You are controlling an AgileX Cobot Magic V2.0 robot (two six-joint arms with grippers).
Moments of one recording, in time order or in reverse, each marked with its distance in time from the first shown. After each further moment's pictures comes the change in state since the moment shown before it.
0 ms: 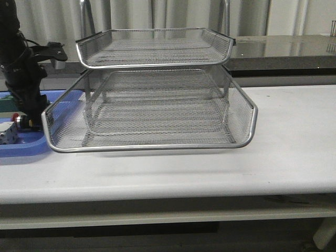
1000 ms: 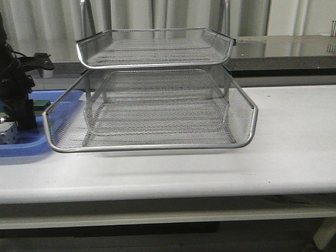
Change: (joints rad) left arm 0.069 0.061 -0.035 -0.045 0.015 0.026; right arm 0.000 0.000 0.000 0.000 0.002 0.000
